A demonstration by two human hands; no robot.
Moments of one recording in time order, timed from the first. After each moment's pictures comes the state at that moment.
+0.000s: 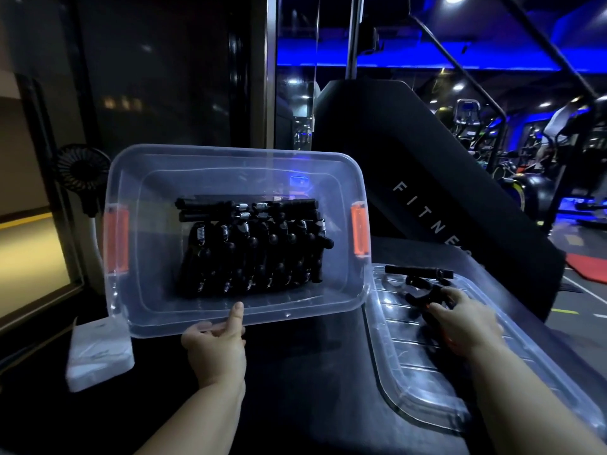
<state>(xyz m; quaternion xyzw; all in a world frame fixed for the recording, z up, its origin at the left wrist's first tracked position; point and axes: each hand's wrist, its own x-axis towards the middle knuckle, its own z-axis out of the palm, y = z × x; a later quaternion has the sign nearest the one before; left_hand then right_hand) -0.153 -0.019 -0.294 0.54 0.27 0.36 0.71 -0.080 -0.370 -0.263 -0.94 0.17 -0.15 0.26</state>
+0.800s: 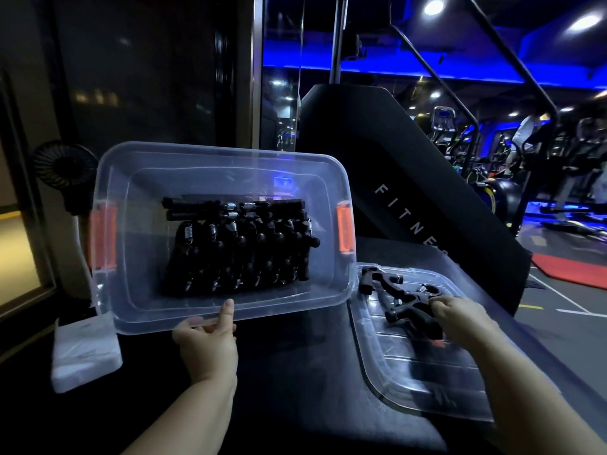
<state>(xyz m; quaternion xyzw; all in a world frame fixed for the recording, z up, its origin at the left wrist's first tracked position) -0.155 -0.021 -0.293 0.52 0.22 0.36 0.74 -0.111 -0.378 -0.241 -0.98 0.13 -0.11 0.14</state>
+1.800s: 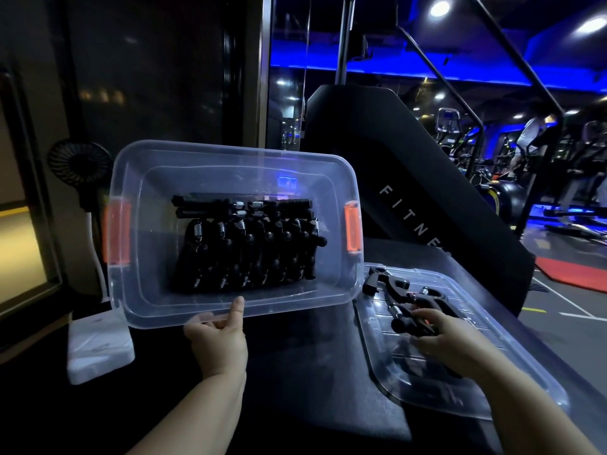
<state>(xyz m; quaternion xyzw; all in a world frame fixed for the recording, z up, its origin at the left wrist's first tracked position) -0.159 -0.021 -0.290 0.53 0.23 0.35 0.74 -0.153 -0.347 -0.246 -0.98 0.04 -0.03 0.19</state>
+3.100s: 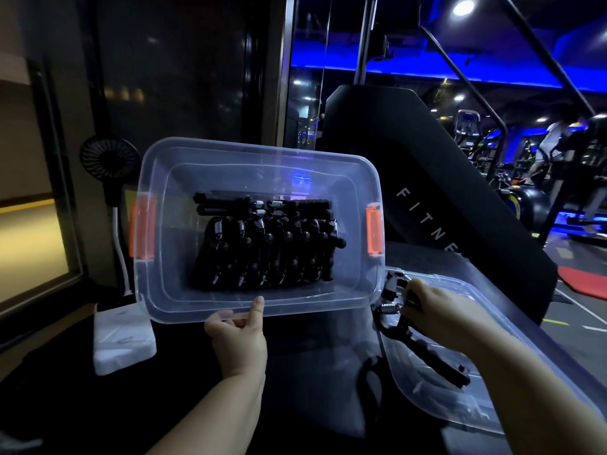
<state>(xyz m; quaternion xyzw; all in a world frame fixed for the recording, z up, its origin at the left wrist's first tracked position) -0.155 -0.020 -0.296 0.54 0.22 0.35 0.73 -0.134 -0.295 -0.204 -0.99 -0.08 -0.12 0.03</state>
